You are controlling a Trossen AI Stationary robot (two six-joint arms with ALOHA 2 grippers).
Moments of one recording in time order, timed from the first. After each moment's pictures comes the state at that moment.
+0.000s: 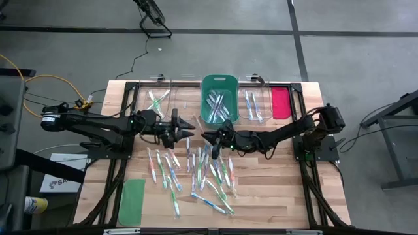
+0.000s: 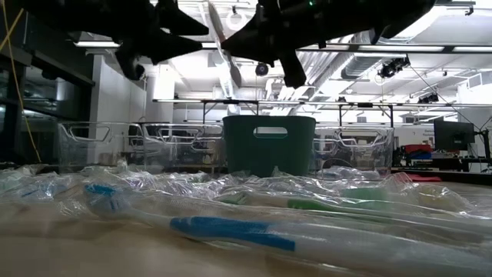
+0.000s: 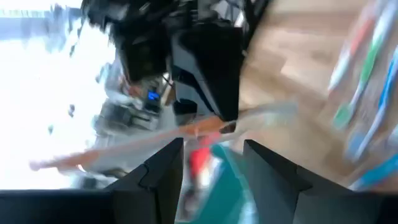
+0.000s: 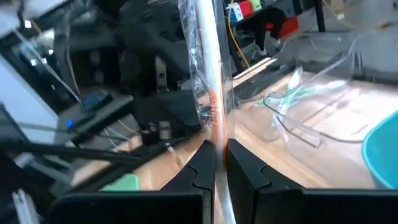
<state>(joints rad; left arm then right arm) 0.04 1.03 0.53 0.41 0.01 1.22 0.16 1.71 0.89 0.72 0.44 0.54</state>
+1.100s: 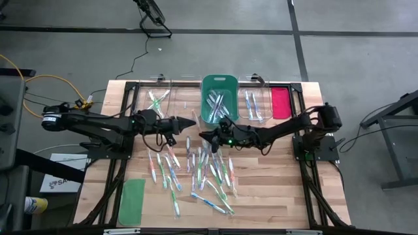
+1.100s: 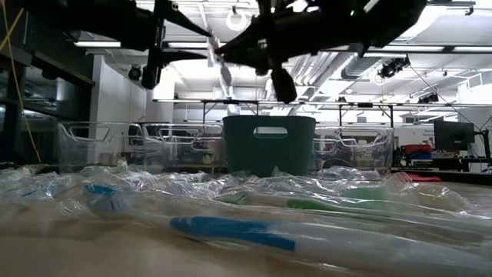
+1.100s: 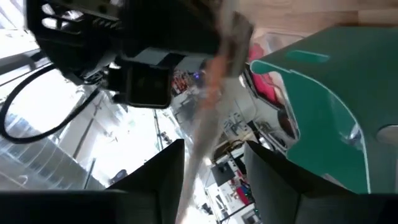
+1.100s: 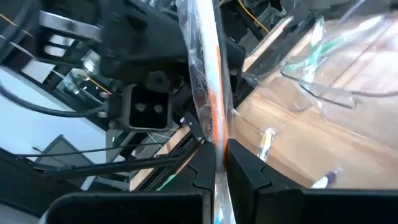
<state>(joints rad) 0.04 1.06 0.53 0.46 -0.17 2.10 0.09 1.75 0.89 0.76 0.27 0.83</state>
